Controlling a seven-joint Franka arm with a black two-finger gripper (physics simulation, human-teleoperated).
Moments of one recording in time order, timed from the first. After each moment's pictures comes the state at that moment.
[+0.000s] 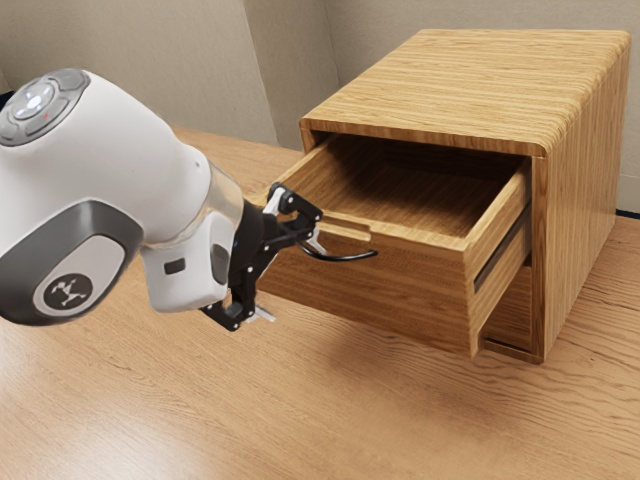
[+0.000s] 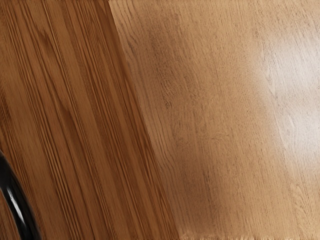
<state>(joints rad) -0.24 -0.48 0.00 -2.16 0.19 2.21 1.49</state>
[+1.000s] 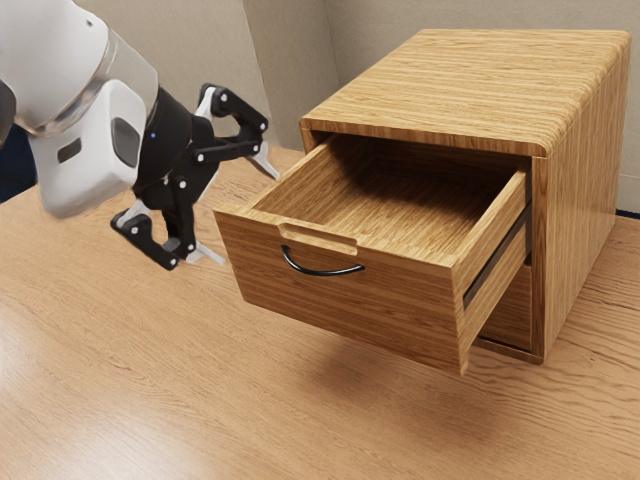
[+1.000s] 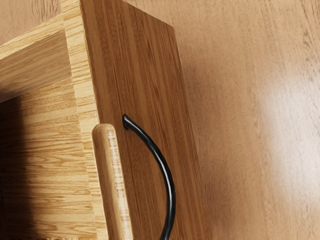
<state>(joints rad) -0.23 -0.47 -0.03 -1.83 0.08 1.83 1.42</state>
